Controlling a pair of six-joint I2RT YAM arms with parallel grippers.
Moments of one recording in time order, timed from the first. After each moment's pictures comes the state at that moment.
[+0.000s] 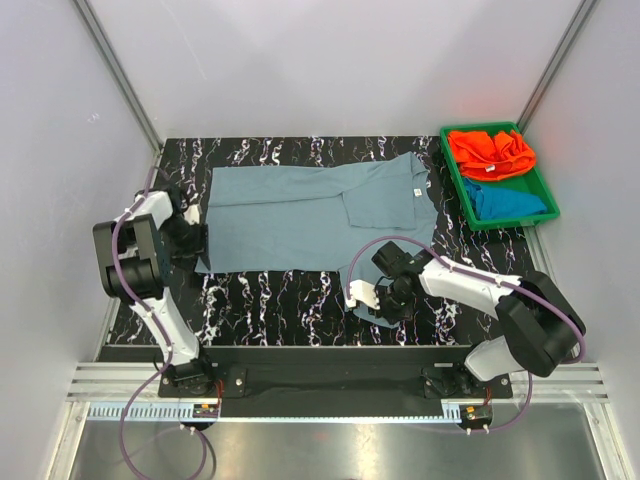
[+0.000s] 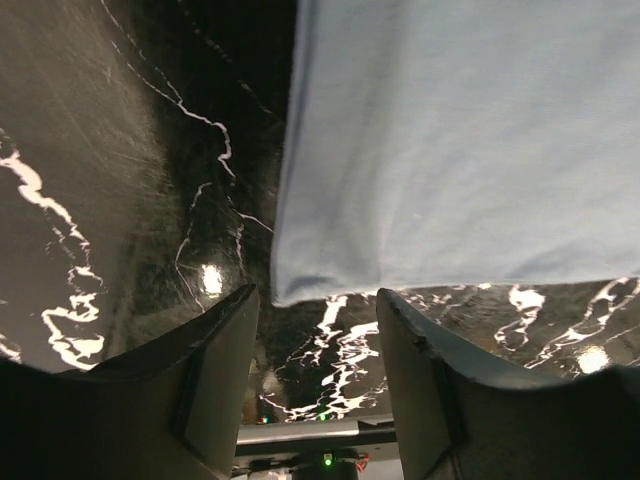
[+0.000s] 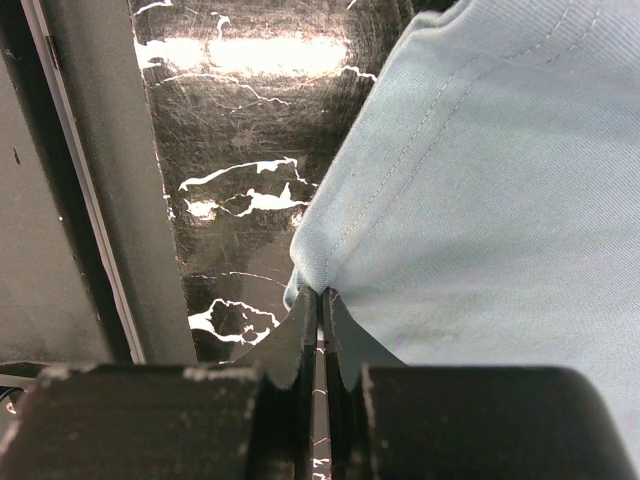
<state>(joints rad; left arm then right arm) 0.23 1.89 1.29 -0.97 0.14 0.06 0.70 1.45 0.75 -0.72 -0.33 -0.87</state>
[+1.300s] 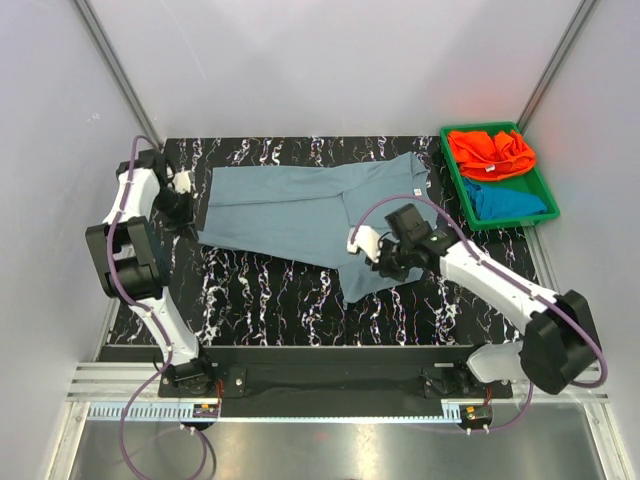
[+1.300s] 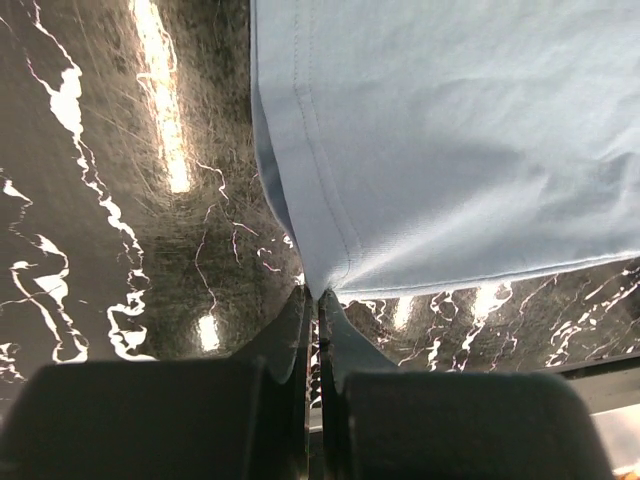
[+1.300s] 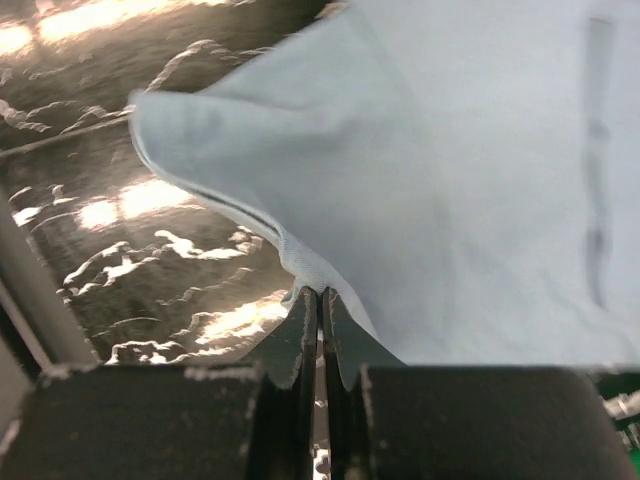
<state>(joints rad) 0.25 1.90 1.58 -1.13 0.26 0.12 0.59 1.35 0.96 -0.66 -0.27 -0.68</state>
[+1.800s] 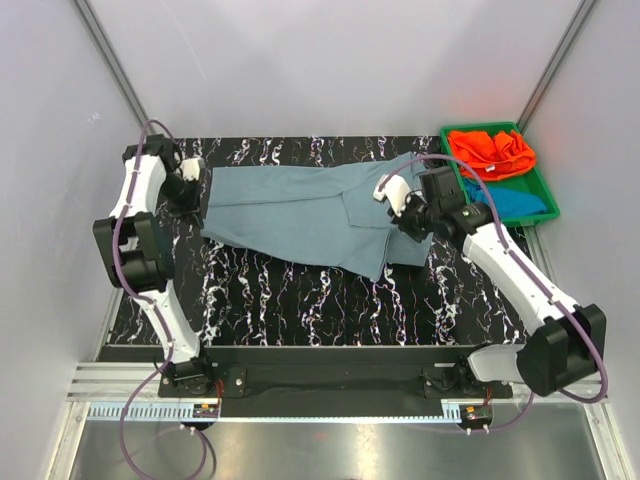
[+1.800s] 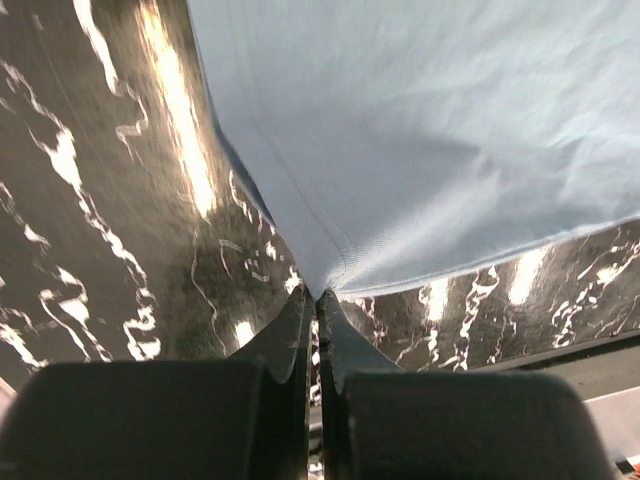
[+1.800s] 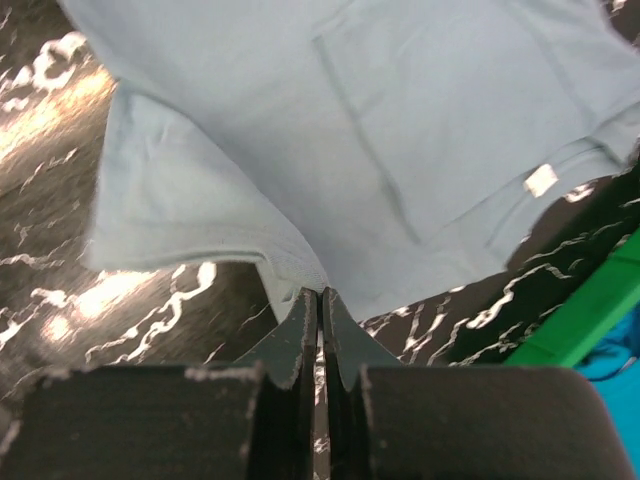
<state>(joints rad) 0.20 1.96 1.74 -1.22 0.27 0.19 0.39 1.30 1.13 -0.65 -0.22 -0.62</state>
